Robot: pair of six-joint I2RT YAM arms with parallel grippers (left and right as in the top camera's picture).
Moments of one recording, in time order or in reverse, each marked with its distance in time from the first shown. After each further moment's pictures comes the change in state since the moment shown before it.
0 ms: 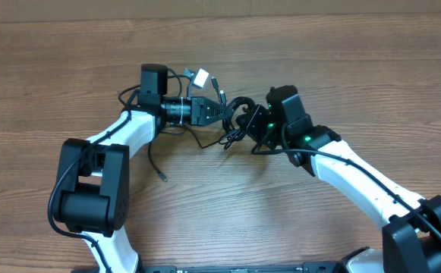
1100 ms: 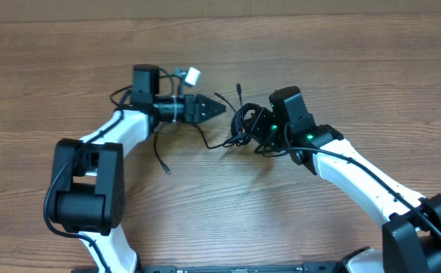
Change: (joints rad) left arm 0.074 0.000 0.000 -0.045 -0.077 -0.001; right arm -0.015 0.005 0.000 -0.075 0.000 -0.042
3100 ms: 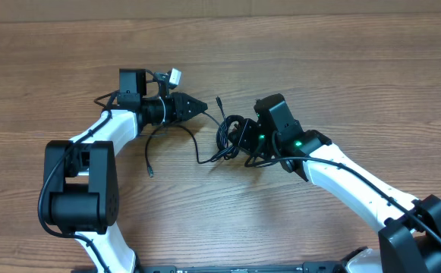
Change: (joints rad) left arm 0.051 0.000 0.000 -0.096 -0.198 -0.064; right arm 0.095 0.001 0.000 -0.023 -0.045 -0.032
